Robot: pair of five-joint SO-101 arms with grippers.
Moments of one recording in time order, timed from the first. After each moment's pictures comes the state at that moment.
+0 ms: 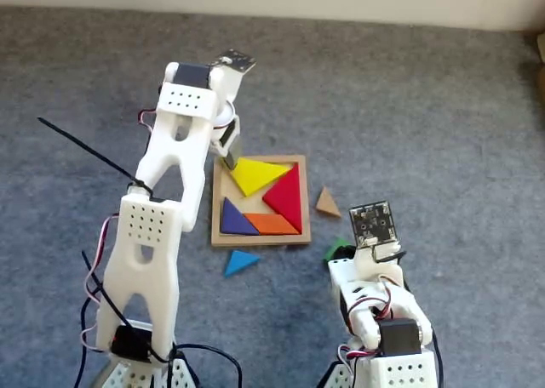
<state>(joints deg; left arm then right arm) 4.5 58.1 -61.8 100.0 -10.0 -11.6 -104.3 95.9 62.0 10.0</state>
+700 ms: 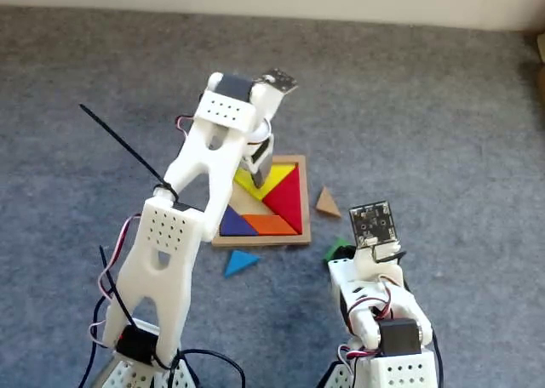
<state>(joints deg) 13.2 56.8 -56.7 99.7 -10.0 -11.6 -104.3 95.9 62.0 10.0</state>
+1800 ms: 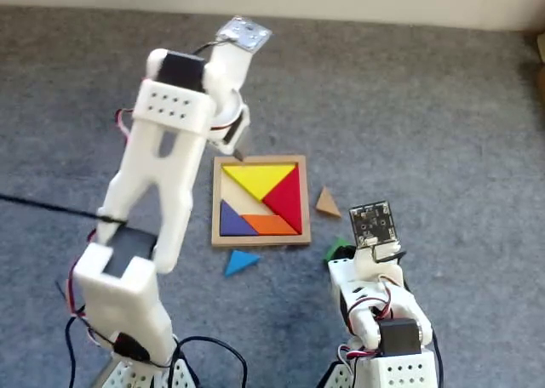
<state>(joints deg) 8.7 16.1 -30.5 100.2 -6.7 -11.6 -104.3 95.9 62.0 10.0</state>
